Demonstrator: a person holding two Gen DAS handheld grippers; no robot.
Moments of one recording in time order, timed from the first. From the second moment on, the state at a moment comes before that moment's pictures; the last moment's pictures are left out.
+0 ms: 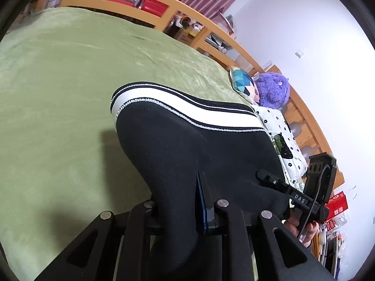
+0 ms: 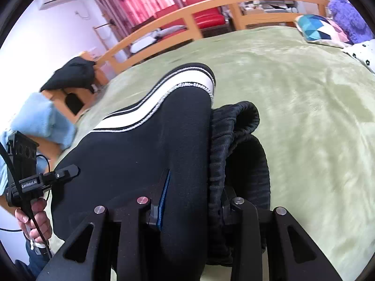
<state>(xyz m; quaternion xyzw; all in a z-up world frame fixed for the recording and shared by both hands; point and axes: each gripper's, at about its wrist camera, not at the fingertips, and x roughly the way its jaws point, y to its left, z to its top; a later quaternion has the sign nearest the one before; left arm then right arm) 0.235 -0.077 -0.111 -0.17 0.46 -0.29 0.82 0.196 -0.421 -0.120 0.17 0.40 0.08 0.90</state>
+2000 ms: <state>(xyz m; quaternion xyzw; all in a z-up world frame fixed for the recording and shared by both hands) 0.217 -0.016 -0.189 -0.04 0.47 -0.15 0.87 0.187 -0.251 -0.175 -0.06 0.39 0.09 0.92</state>
